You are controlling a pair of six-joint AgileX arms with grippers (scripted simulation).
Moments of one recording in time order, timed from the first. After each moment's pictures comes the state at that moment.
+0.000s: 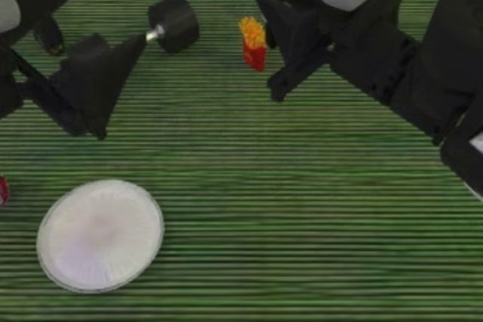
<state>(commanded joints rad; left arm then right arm) -0.20 0.90 0.61 0.24 0.59 0.03 0.62 1.53 0.82 0.75 -0.16 0.04</state>
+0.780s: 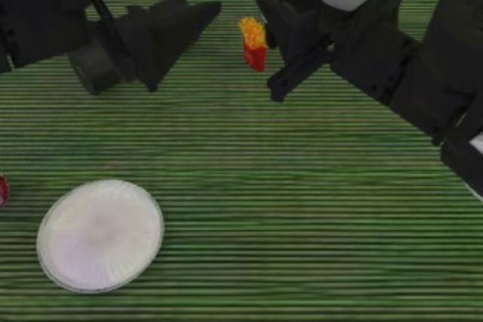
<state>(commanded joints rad) -0.28 1.26 0.85 0.34 0.82 0.04 0.62 1.53 0.82 0.75 -0.16 0.04</state>
